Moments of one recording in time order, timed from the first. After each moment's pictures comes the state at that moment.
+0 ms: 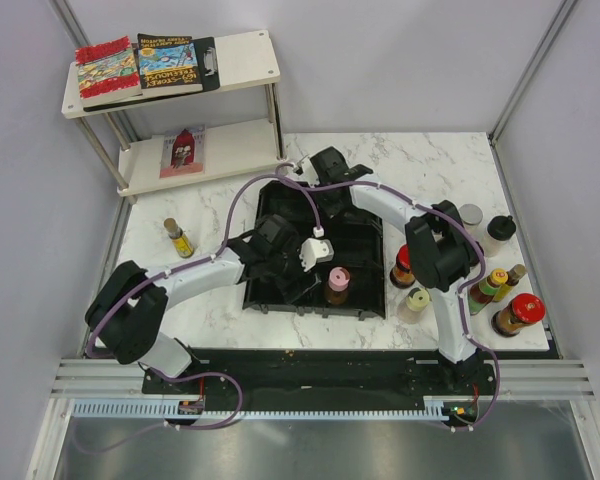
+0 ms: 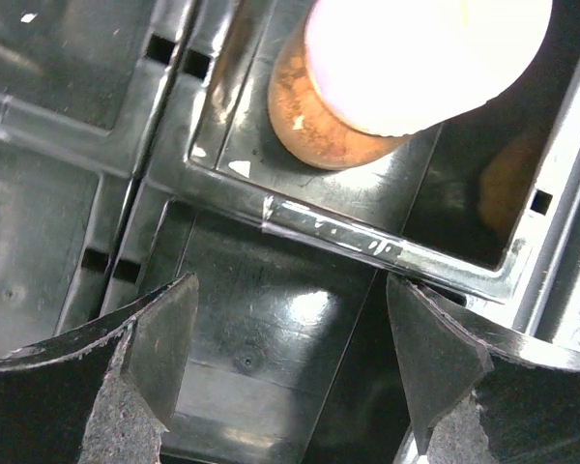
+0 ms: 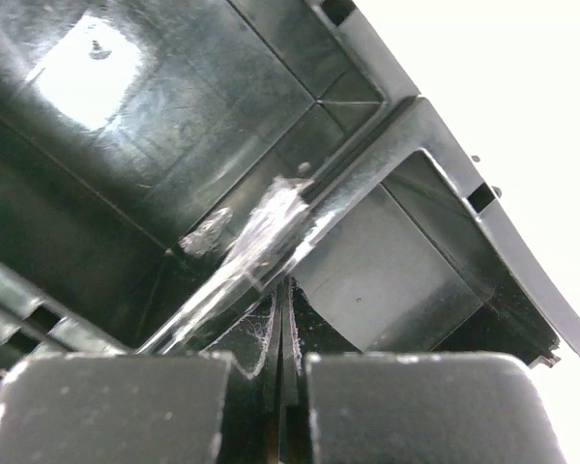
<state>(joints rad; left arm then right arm) -0.74 1.51 0.88 -0.30 0.42 0.39 0.57 2.16 1.76 -0.60 0.07 -0.21</state>
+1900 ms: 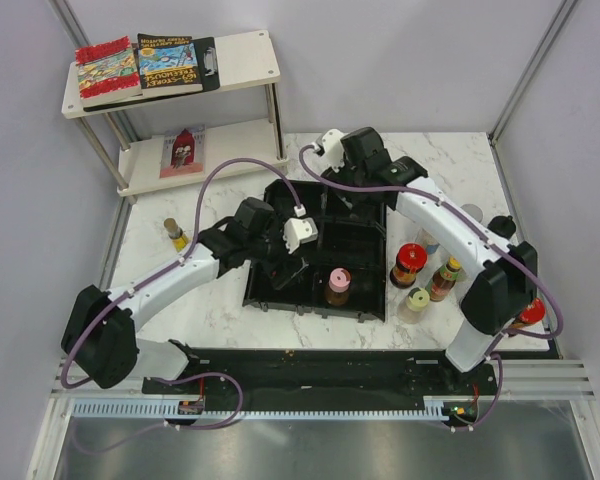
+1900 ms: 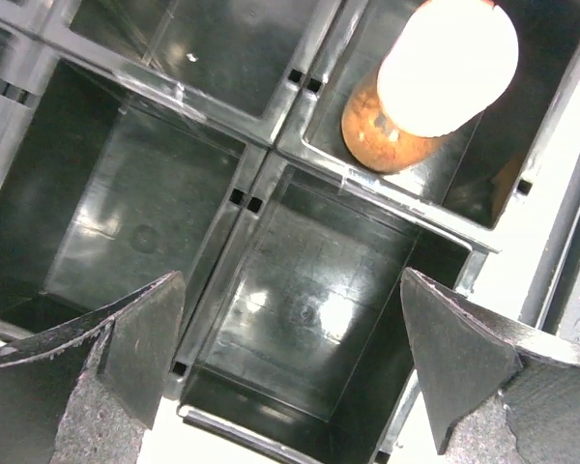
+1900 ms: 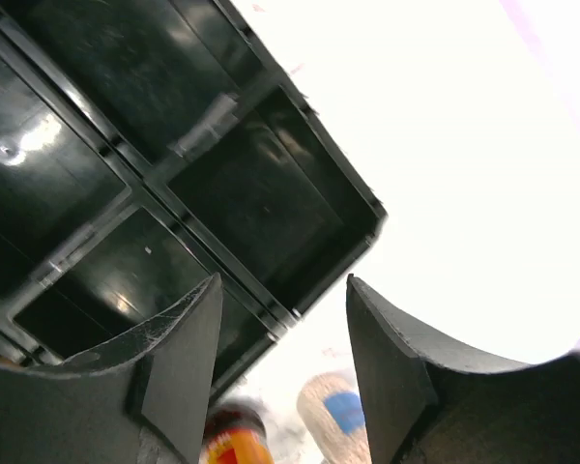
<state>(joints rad) -0.64 1.33 0.95 -0.41 0.43 0.44 0.59 1.73 1.65 -0.69 0.15 -0.32</state>
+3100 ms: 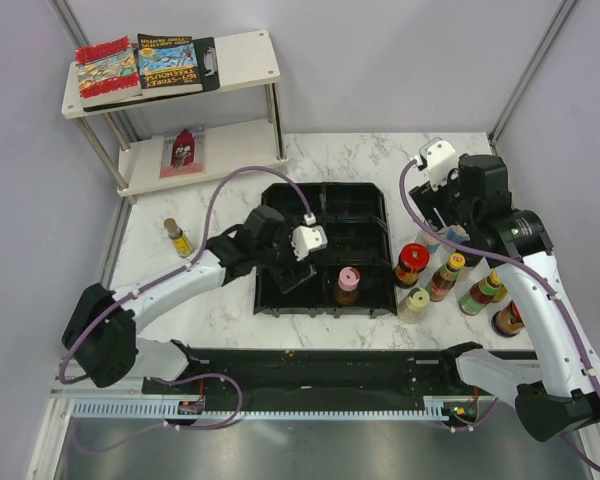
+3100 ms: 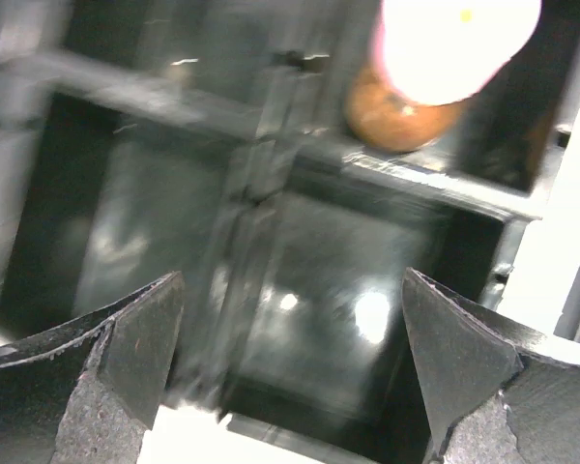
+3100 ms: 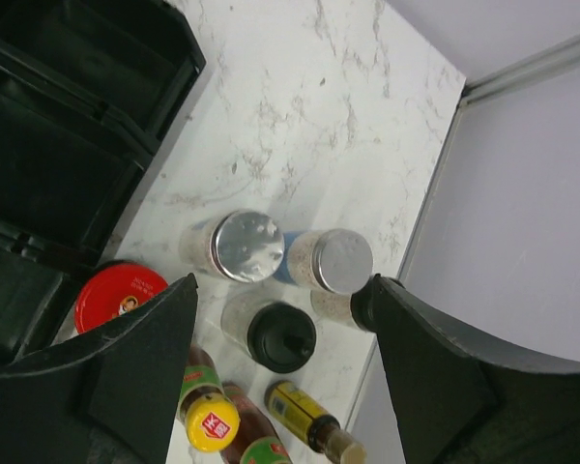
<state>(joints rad) -0.76 1.39 0.90 -0.30 0.32 0.45 0.29 1.08 1.34 -0.82 0.16 -0.43</state>
